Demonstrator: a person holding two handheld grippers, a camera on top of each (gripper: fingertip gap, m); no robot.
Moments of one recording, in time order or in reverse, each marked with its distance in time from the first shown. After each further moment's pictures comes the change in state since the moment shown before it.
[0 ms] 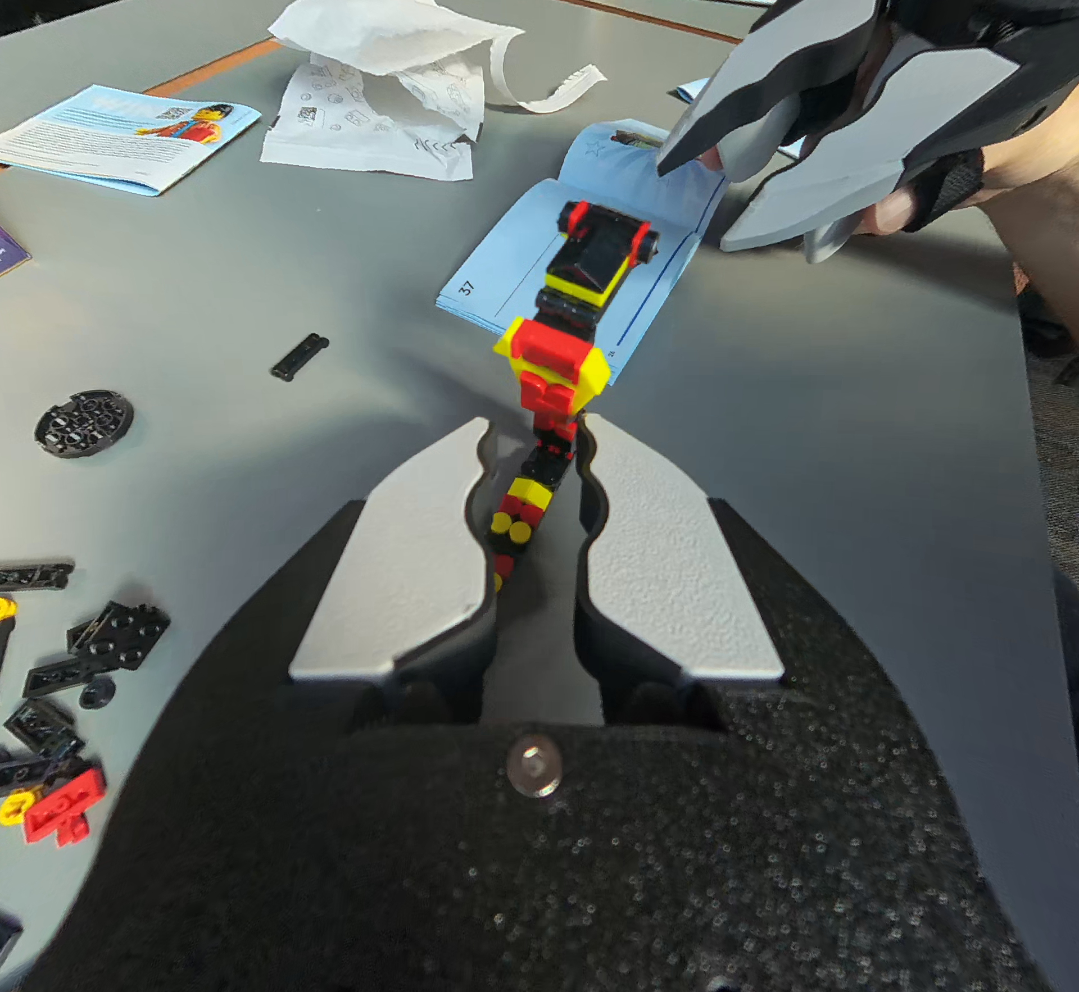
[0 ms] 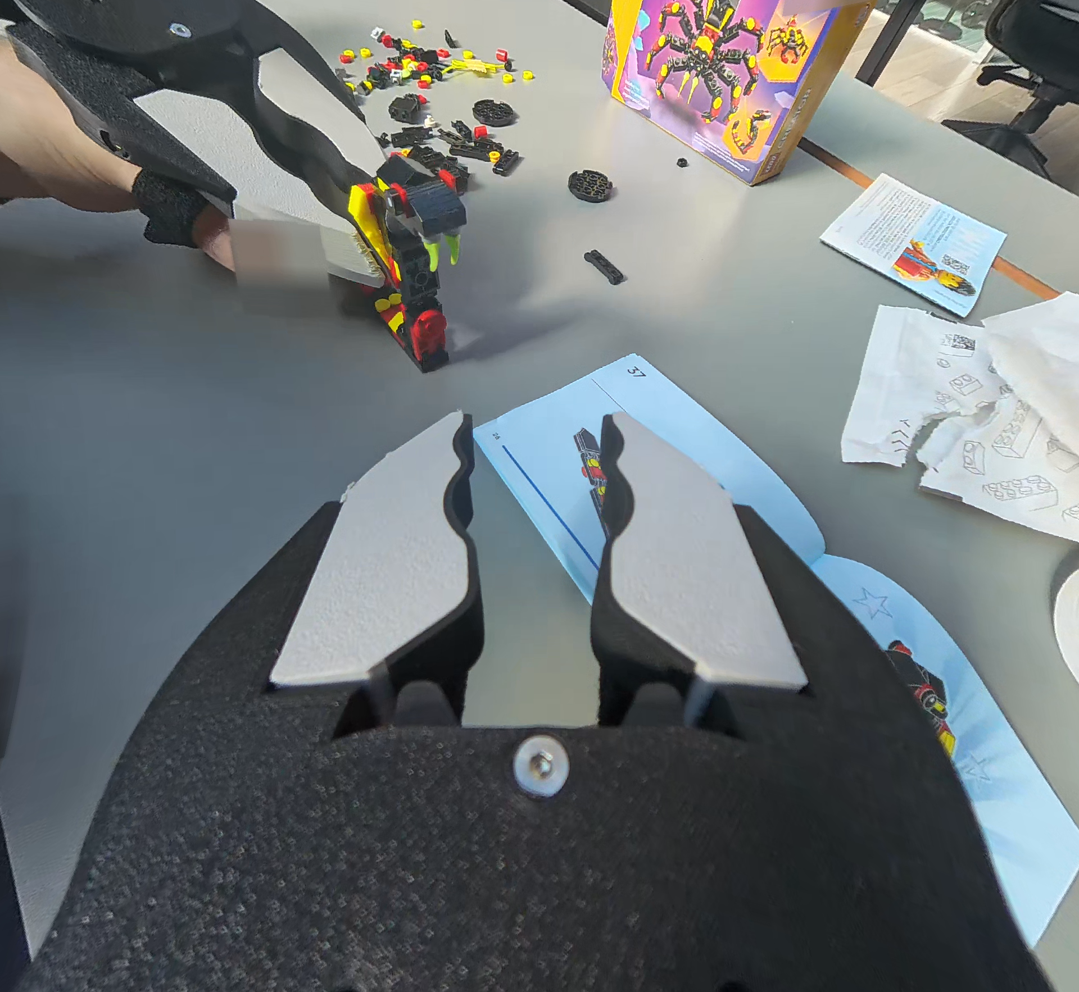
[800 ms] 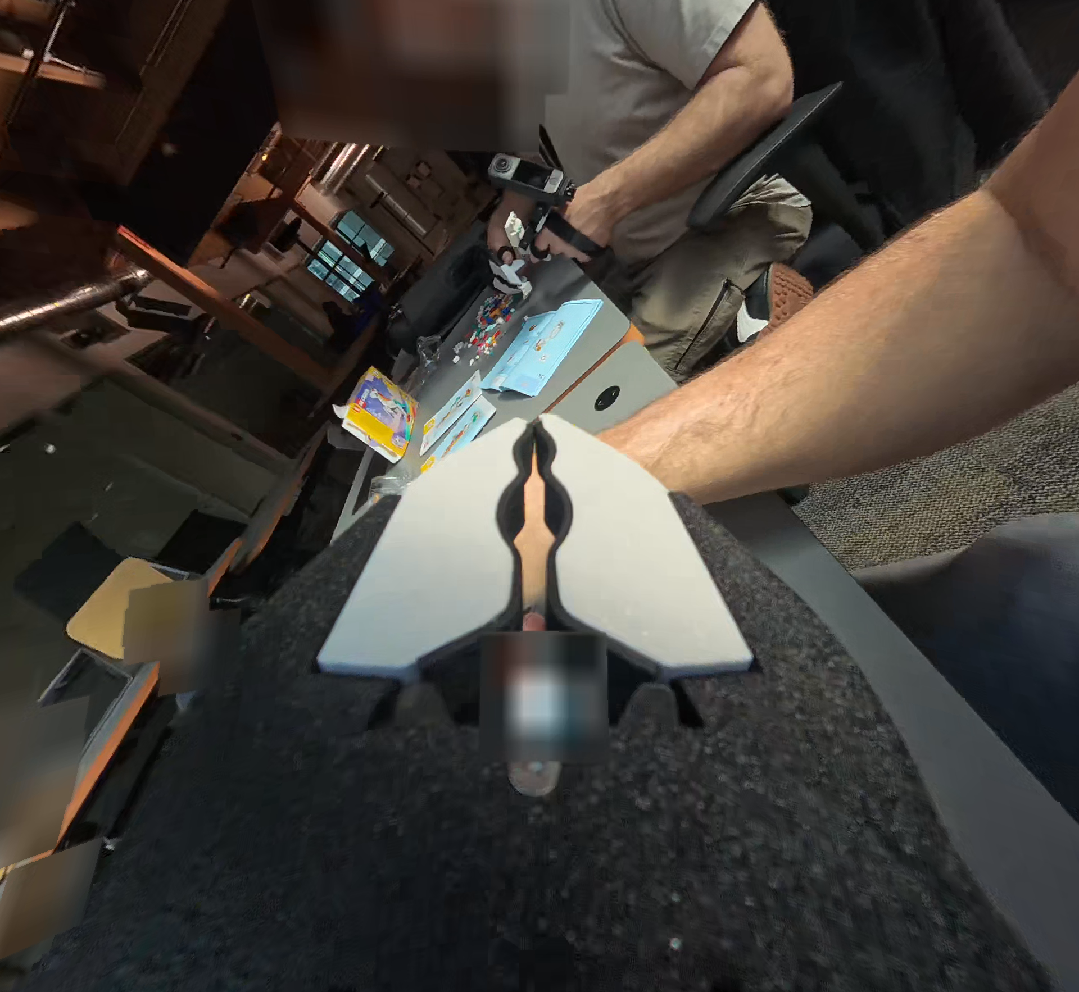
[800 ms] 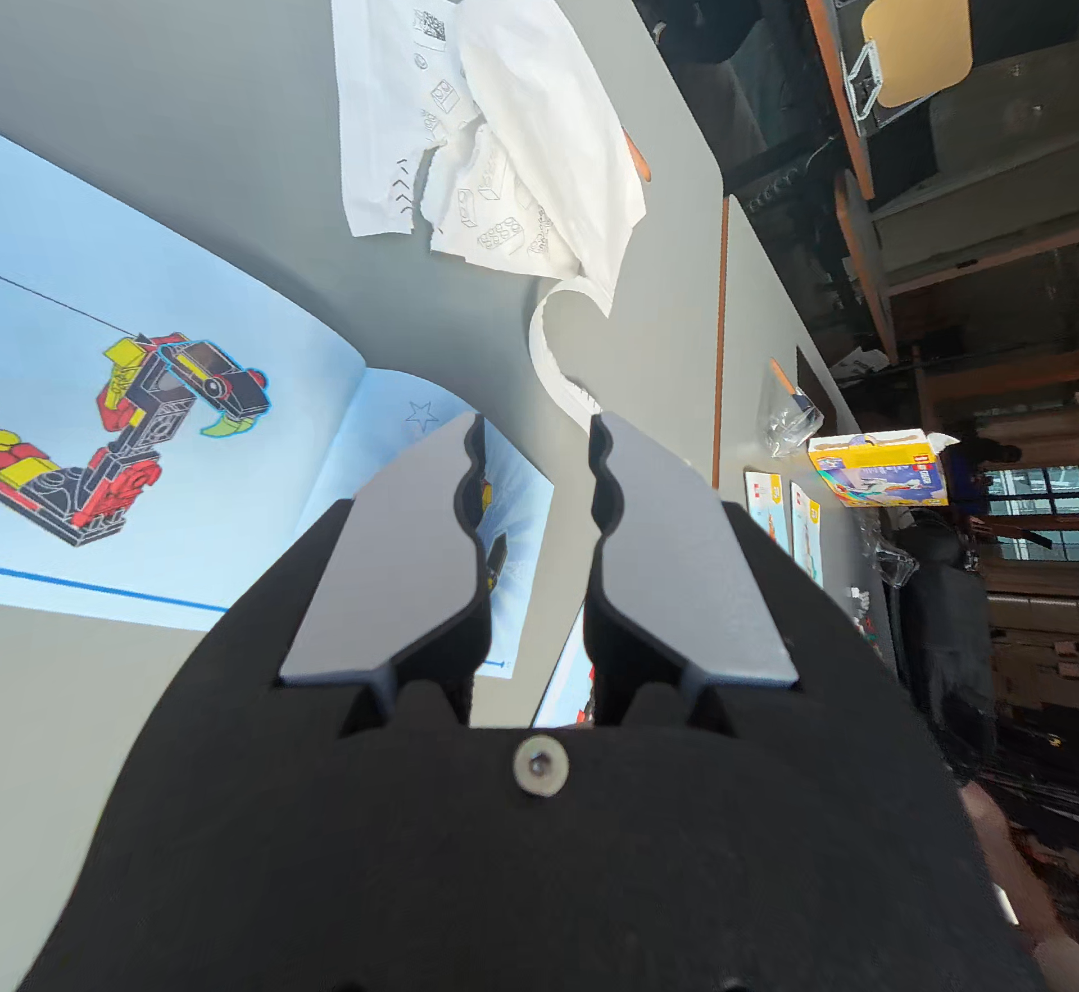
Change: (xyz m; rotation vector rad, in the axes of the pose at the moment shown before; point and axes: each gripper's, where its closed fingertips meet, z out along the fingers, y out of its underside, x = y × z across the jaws) left arm 0.213 -0.137 0.005 0.532 0.353 0.904; right arm 0.138 0.032 -0.055 -0.607 0.918 -0.185
